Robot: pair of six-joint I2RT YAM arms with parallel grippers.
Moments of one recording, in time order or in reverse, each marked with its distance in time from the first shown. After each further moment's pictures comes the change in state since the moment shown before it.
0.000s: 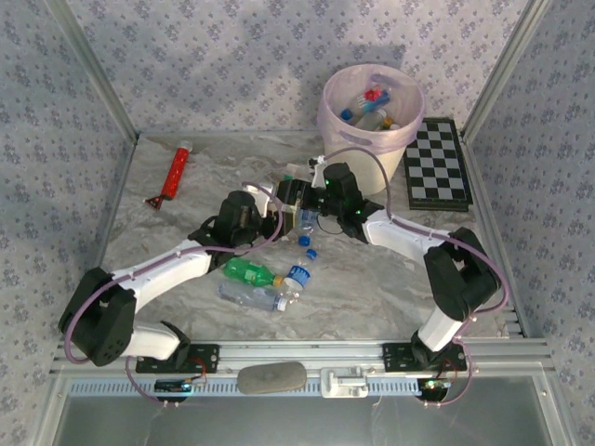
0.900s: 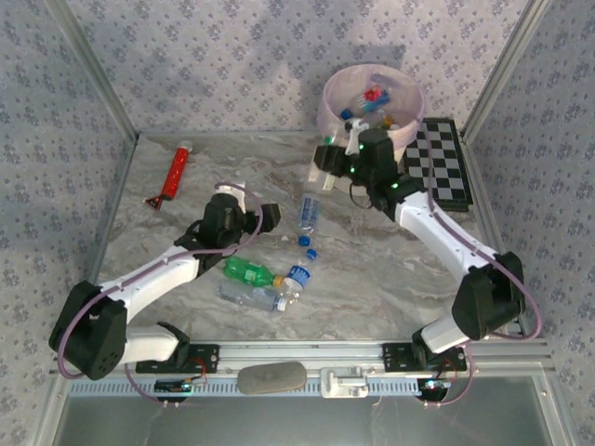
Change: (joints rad) left arm 0.110 -0.086 -0.084 -0.005 -0.175 -0.135; right arm -0.174 -0.177 0.259 -0.416 0.225 -0.325
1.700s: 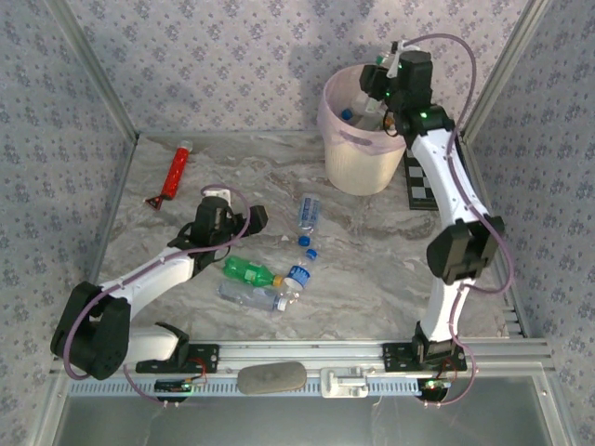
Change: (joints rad) left arm 0.082 0.000 -0.052 -0.034 0.043 -0.069; right arm -0.250 0.459 0.798 -0.268 0.105 -0.132
